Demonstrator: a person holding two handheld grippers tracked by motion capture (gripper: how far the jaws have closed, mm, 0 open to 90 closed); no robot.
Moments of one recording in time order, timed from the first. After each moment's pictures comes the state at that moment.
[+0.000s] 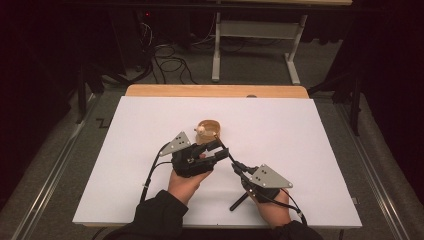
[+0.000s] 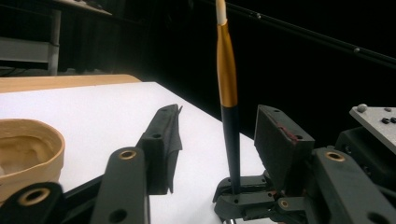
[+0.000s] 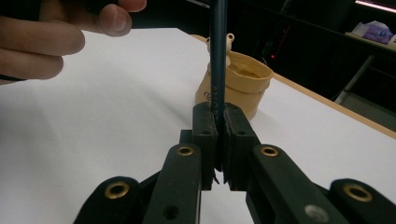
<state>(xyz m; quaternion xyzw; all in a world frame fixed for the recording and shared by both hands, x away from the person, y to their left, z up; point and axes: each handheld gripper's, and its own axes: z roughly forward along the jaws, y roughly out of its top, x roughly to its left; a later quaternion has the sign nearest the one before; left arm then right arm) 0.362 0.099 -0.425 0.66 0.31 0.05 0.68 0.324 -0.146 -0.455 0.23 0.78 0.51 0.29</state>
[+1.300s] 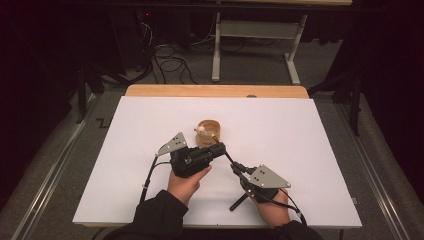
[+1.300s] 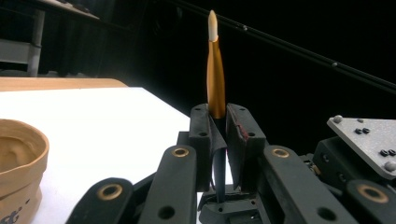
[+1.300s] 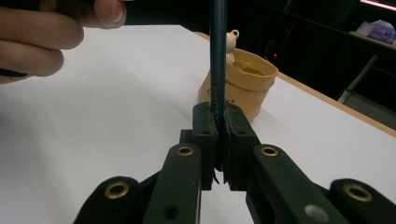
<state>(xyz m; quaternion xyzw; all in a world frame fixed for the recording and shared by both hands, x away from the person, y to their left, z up) 0.363 0.103 -0.429 0.64 0.30 0.02 0.71 0.325 -0.144 -0.458 0.23 0.78 0.50 0.29</state>
